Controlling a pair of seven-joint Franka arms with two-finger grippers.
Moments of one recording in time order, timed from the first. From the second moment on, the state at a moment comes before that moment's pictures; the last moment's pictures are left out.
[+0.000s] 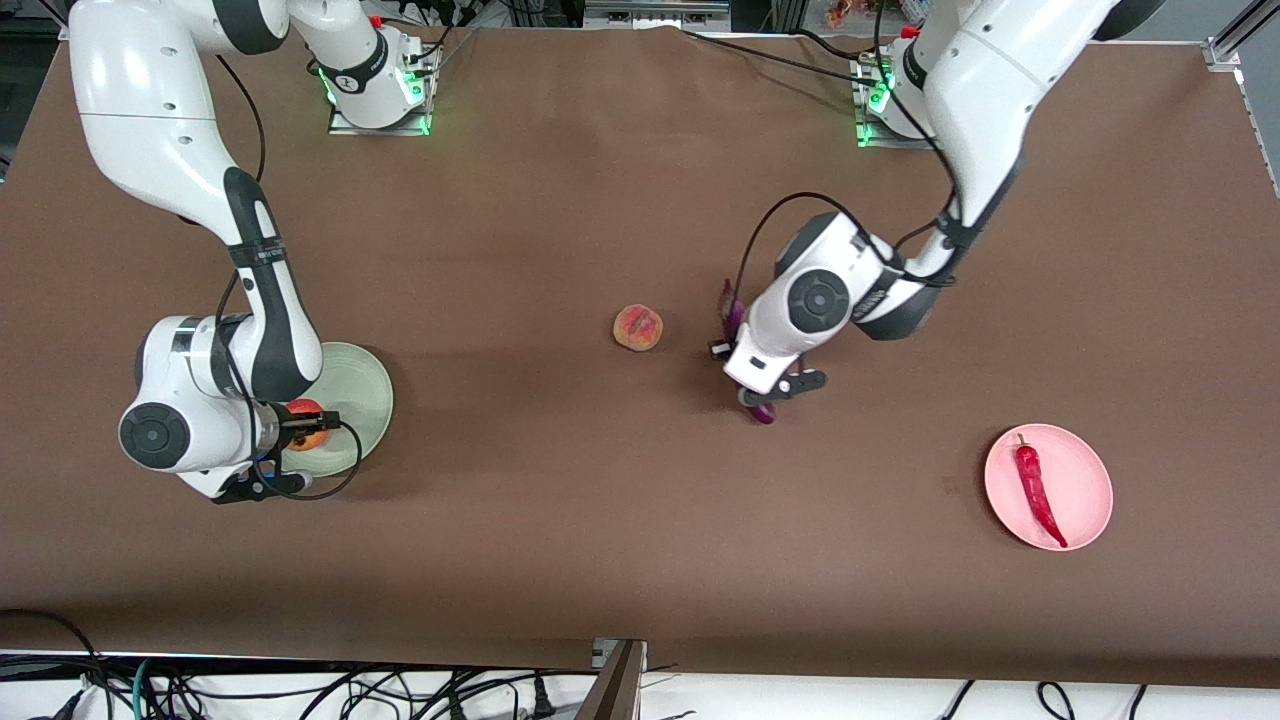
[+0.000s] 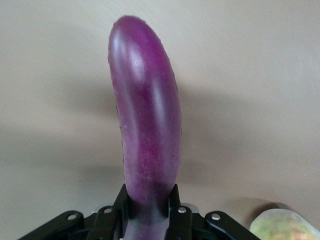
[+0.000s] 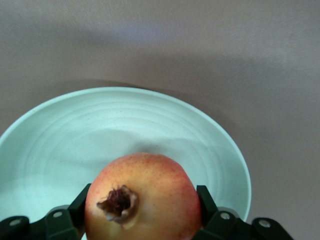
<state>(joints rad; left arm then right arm) -0.08 0.64 -0.48 -1.71 0.10 2.15 -0.85 0.12 0.81 -0.12 -1.41 -0.01 1.98 -0.15</state>
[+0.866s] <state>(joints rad) 0.42 0.68 -0.33 -1.40 0.12 1.85 -0.14 0.37 0.72 -0.07 -1.18 -0.01 1.80 0.06</state>
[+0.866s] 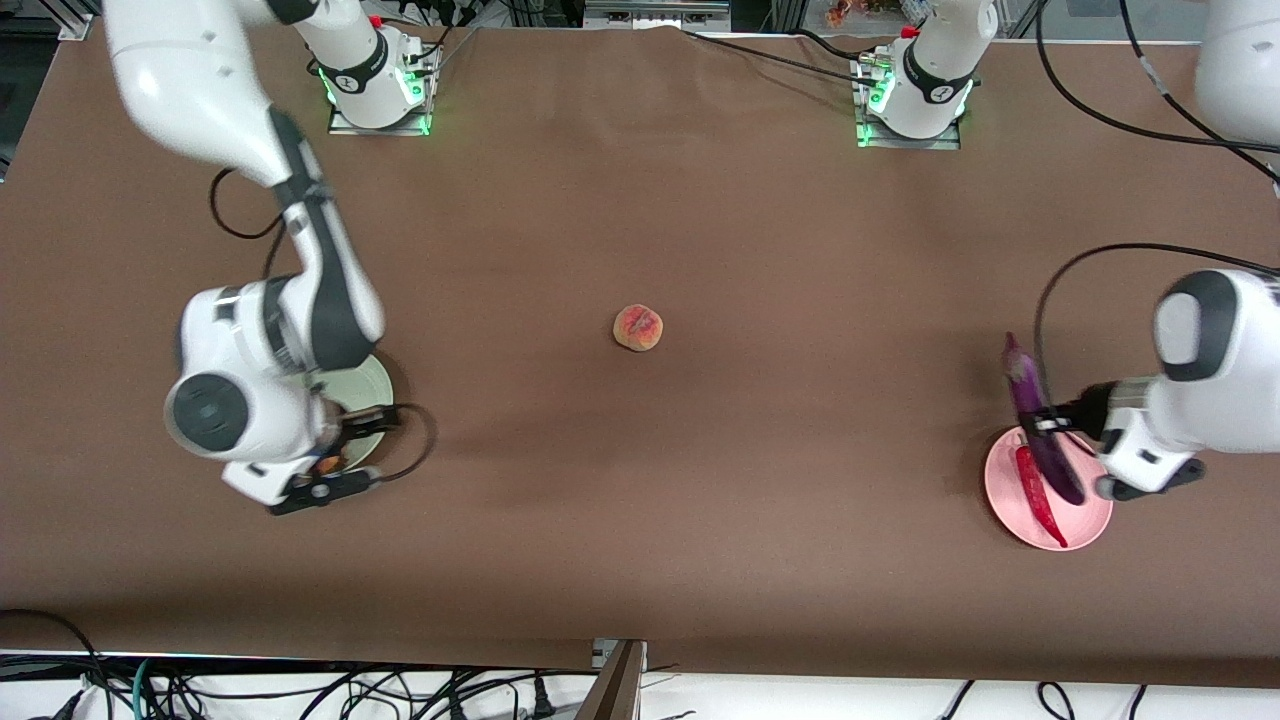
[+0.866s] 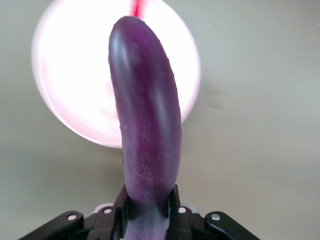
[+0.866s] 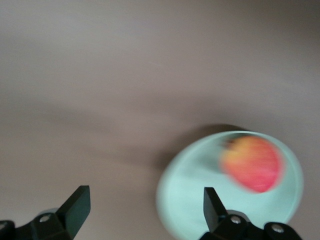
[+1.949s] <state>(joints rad) 0.41 0.81 -0.25 -1.33 0.12 2.03 -0.01 0.78 0.89 -0.07 -1.18 0.08 2.08 0.69</state>
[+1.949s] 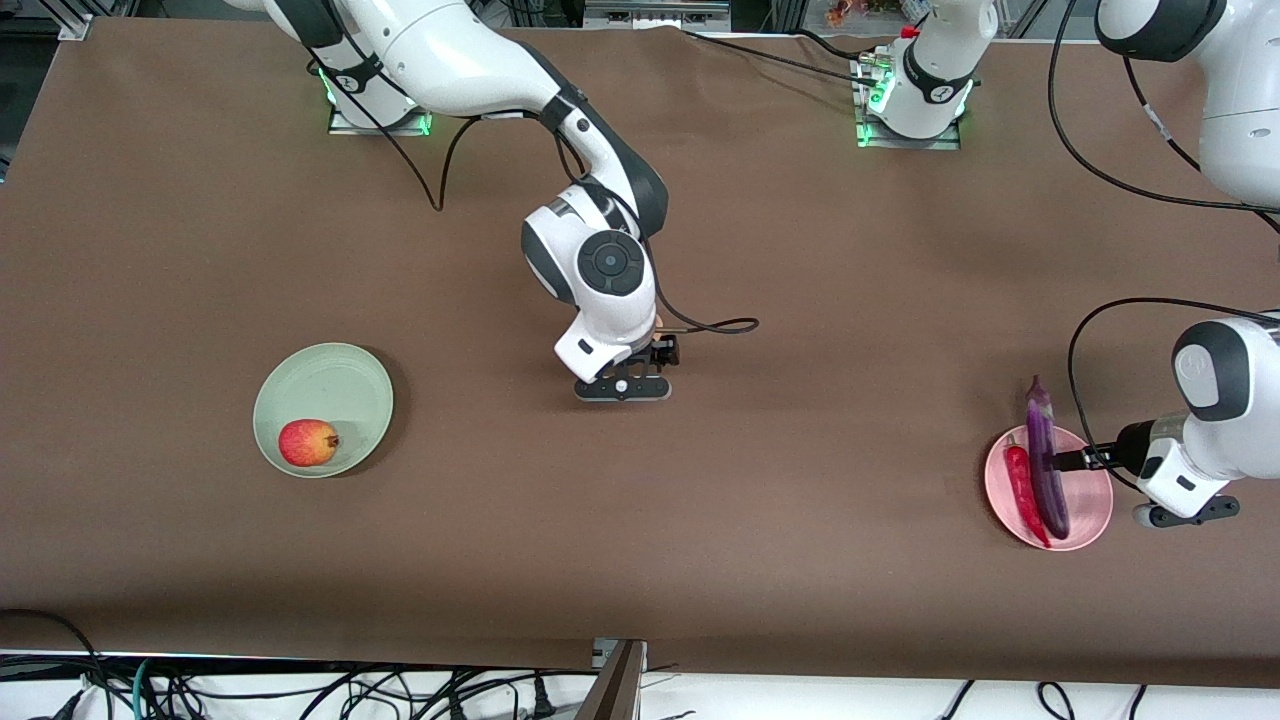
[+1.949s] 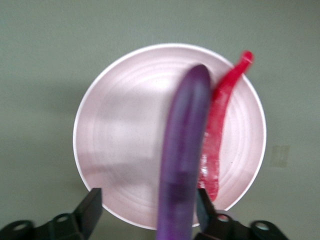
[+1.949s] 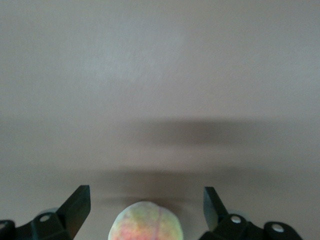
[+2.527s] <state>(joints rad) 0.40 0.52 -0.36 -1.30 0.09 1.75 -0.06 0.81 0.92 -0.07 -1.21 0.10 2.09 0.69</state>
